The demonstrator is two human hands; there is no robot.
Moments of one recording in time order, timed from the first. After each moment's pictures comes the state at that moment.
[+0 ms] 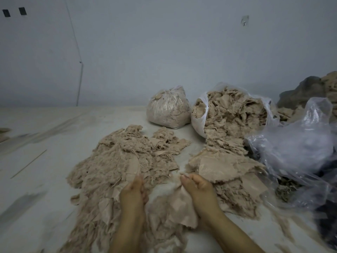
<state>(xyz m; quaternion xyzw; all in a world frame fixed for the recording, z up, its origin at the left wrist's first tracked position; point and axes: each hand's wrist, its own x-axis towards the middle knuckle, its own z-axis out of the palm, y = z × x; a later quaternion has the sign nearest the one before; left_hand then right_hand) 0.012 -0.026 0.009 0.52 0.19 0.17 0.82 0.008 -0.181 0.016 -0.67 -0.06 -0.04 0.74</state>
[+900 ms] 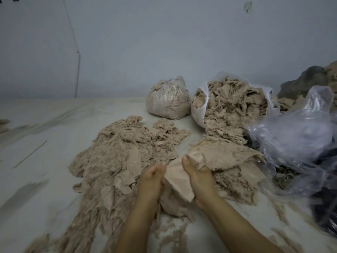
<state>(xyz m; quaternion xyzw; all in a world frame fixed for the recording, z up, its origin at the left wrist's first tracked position) 0.000 -0.050 0.016 0.65 0.08 0.07 0.75 0.008 -0.171 0.029 -0.57 0.09 0.01 0.82</state>
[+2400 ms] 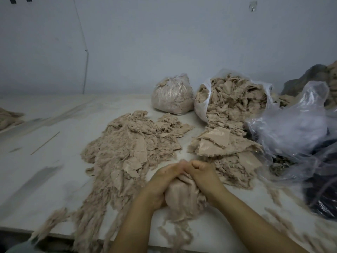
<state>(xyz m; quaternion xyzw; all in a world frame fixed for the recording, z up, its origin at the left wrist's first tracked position) -0.047 -0.057 0.028 0.57 0.00 -0.17 0.81 -0.028 -0.191 0.023 -0.75 -0.08 0.00 0.66</state>
